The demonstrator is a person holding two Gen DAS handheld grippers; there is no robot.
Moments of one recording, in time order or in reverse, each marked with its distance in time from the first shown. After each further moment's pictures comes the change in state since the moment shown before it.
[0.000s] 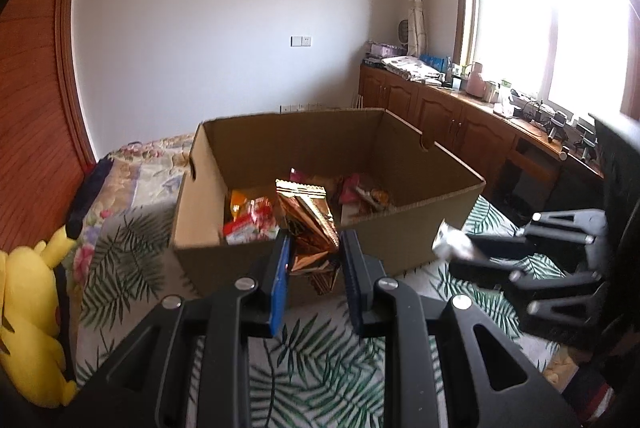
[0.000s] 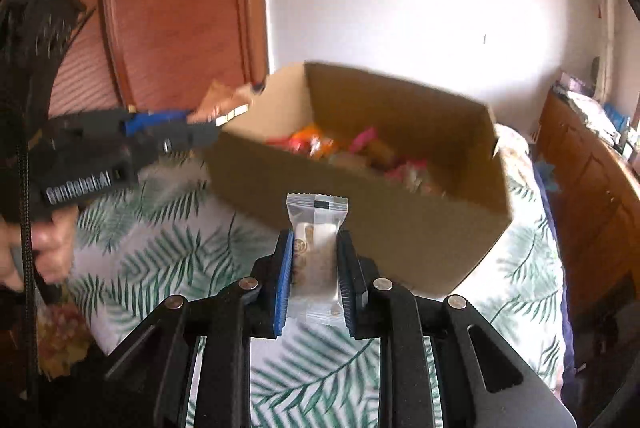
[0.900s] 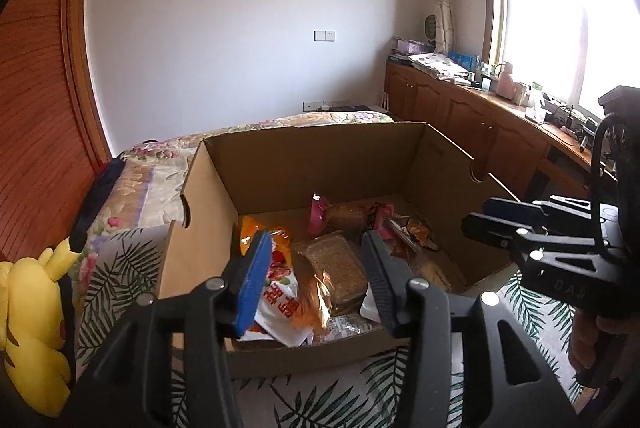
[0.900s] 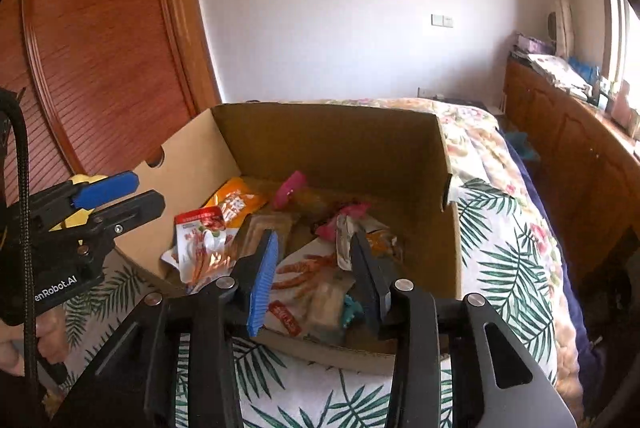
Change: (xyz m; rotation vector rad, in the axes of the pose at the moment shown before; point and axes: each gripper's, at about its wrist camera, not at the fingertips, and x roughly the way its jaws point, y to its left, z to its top) left arm 0.066 0.011 0.037 -0.027 0.021 0.094; right arm 0.055 -0.079 0.047 0.201 -0.027 -0.093
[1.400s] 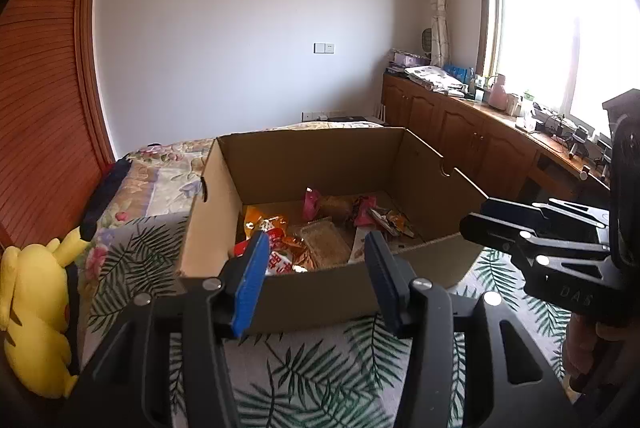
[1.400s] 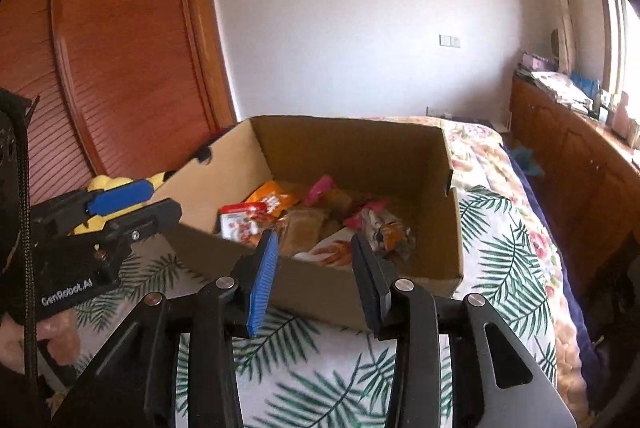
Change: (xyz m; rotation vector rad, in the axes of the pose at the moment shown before) left arm -0.065 -0.007 -0.022 -0.019 -0.037 -0.013; right arm -0.061 0.035 -0.023 -0.029 -0.075 0.032
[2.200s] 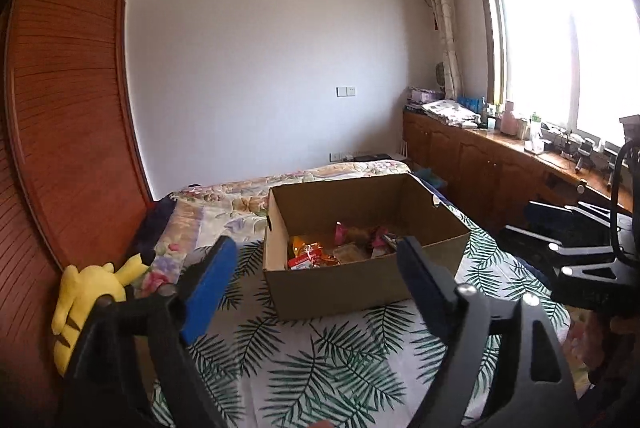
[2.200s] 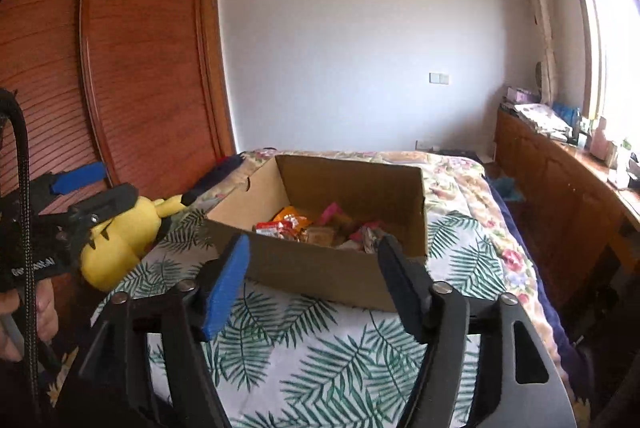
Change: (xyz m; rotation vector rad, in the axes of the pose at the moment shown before) left arm -0.145 0.000 -0.002 0.032 -0.155 0.116; right arm -0.112 0.040 -0.007 -0.026 -0.120 -0.049
